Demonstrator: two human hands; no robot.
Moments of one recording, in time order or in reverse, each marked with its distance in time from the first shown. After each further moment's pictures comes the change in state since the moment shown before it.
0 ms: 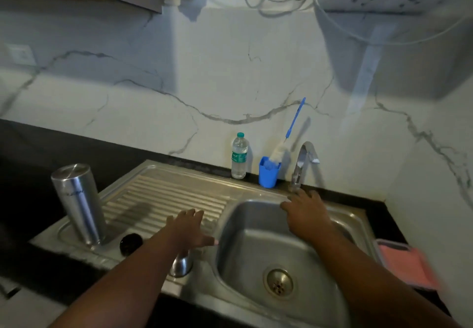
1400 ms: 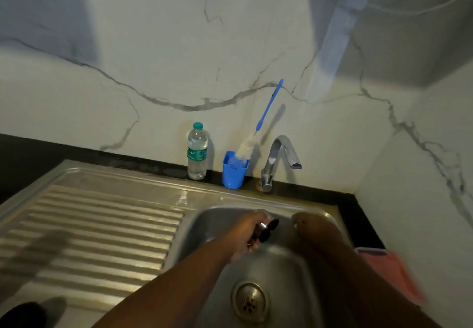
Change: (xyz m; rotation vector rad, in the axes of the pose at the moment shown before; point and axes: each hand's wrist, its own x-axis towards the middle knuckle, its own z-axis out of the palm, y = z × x) left_hand 0.110 0.191 0.008 -1.576 -0.608 -0.031; right_hand 0.037 0.097 0.122 0.535 -0.294 0.518
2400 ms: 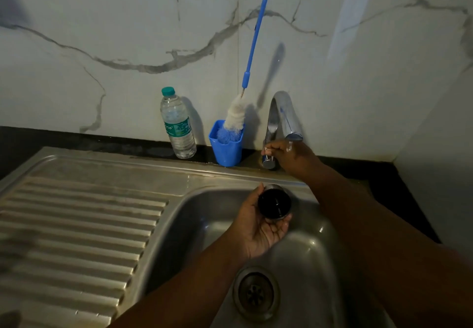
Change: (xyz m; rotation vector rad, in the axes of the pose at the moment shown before) left_hand 0.085 -0.021 0.035 -0.676 -0.056 -0.153; right_hand 0.169 -0.034 0.002 0.590 -0.091 -0.192
